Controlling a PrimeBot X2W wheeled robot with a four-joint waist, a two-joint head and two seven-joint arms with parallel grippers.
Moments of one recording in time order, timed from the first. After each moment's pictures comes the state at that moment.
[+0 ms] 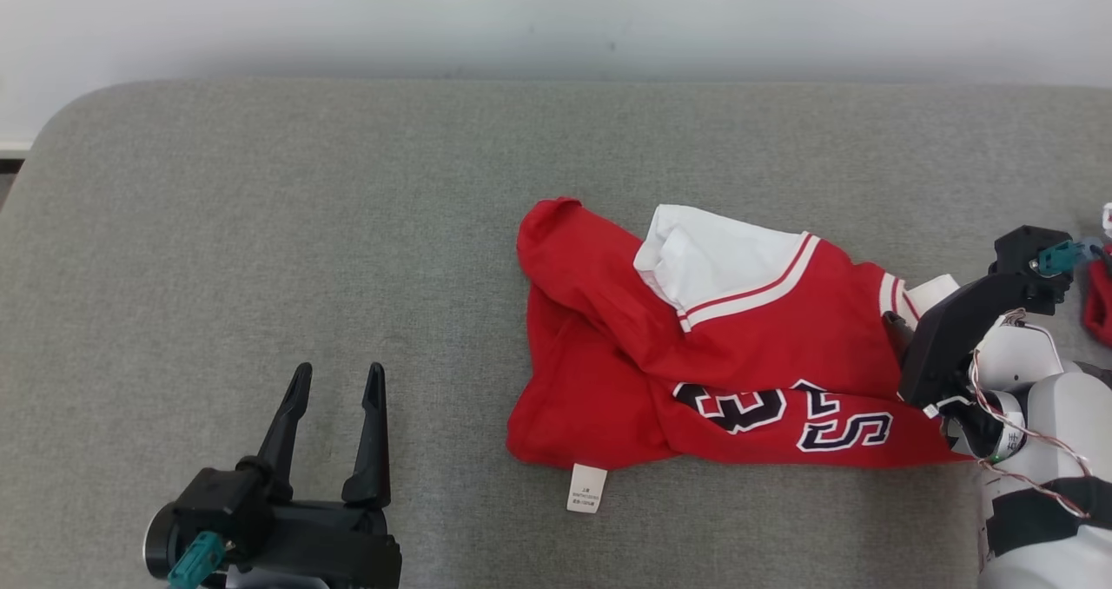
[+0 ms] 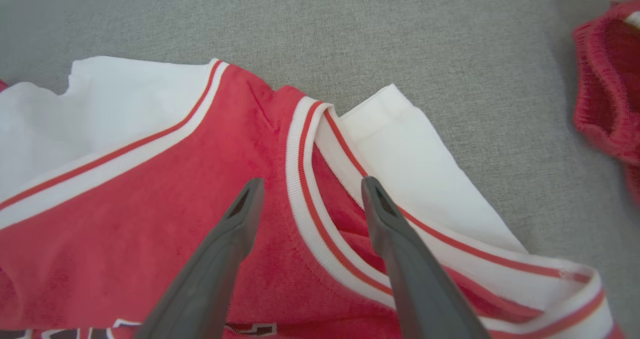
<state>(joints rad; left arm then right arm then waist) -0.13 0.05 -0.10 0.13 -0.23 -0.05 -0.26 -0.54 -0.06 -0.27 0.41 0.07 0.13 0.72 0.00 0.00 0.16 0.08</state>
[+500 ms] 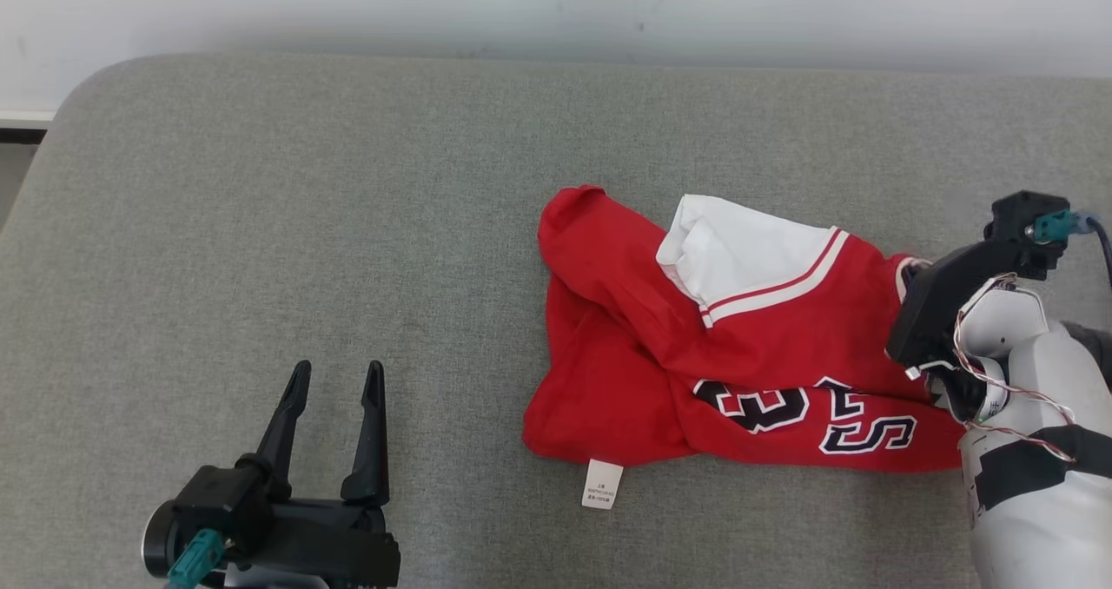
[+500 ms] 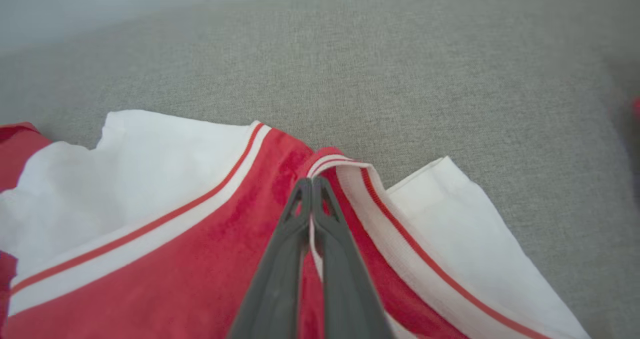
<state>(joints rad) -0.14 0.05 -0.10 0.14 -0.22 -0.05 -0.26 -0.68 -0.09 -0.28 0.68 0.05 0.13 0.53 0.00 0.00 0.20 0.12</state>
